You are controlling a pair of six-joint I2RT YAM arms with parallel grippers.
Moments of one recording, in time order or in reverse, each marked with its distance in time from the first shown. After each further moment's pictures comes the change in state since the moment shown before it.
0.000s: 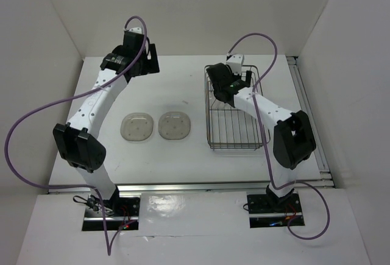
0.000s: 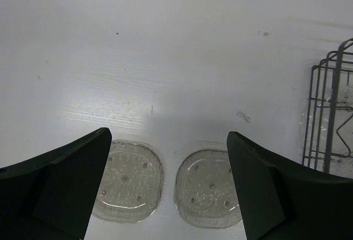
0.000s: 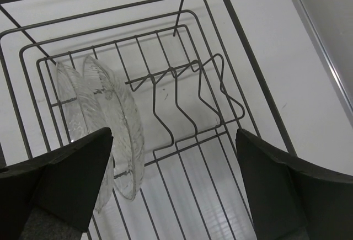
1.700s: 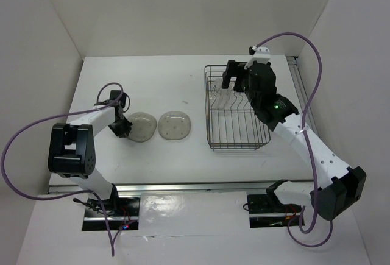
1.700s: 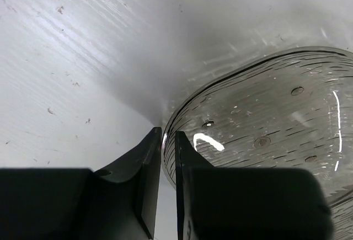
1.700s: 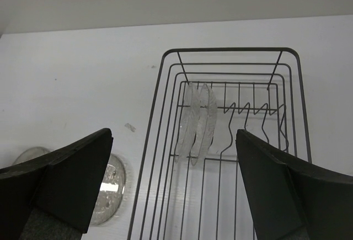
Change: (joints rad) left arm 0.306 -0.100 -0.912 0.181 0.114 -0.451; right arm -0.048 -0.557 -0.208 0.192 -0.540 -0.163
